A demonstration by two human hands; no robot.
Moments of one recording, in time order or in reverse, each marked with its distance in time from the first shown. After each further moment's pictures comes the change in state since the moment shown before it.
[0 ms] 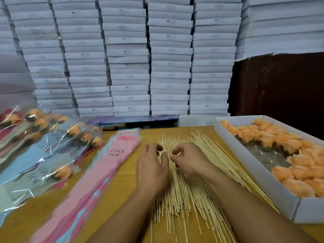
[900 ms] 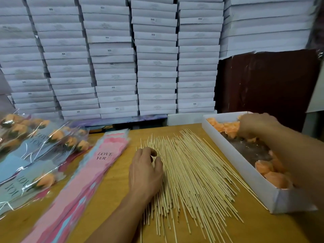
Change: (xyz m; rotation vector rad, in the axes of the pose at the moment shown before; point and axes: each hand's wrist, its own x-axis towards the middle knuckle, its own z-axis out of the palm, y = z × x) left_hand -0.006 0.009 0.005 0.018 -0.066 0.048; right_hand 0.025 0.089 -0.178 -0.903 0.216 0.492
